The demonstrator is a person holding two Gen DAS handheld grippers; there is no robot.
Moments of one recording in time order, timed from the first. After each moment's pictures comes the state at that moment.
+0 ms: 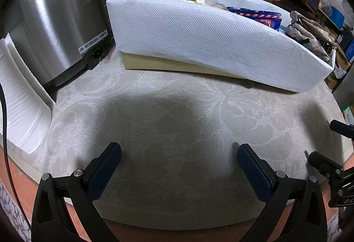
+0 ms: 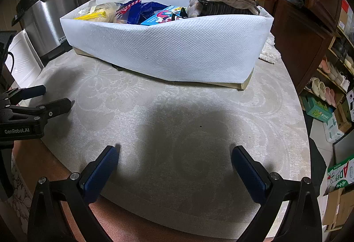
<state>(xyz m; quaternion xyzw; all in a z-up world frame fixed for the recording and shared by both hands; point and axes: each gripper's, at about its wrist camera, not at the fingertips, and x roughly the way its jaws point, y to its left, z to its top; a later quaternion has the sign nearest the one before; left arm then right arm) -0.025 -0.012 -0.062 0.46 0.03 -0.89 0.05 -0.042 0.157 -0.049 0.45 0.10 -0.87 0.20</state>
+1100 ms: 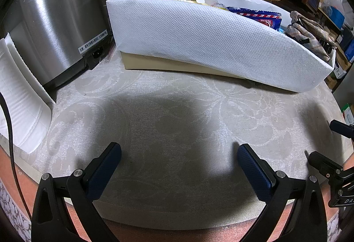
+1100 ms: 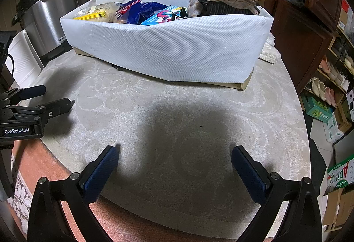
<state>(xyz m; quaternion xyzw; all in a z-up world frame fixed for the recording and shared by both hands) -0.023 -0.015 -0.062 0.46 0.03 -0.89 0.05 -0.041 0.158 -0.048 0.45 0.10 -0.87 0.20</state>
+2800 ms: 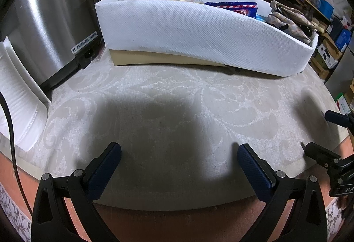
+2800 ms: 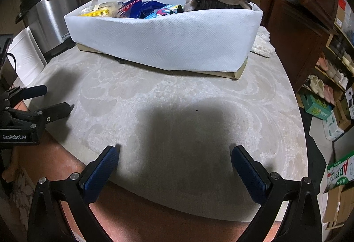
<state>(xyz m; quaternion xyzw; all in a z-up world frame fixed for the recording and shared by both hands) -0.003 -0.007 -0.063 0.46 0.01 -0.89 0.01 -0.023 0.170 -0.047 0.45 0.10 -0.87 0.20</state>
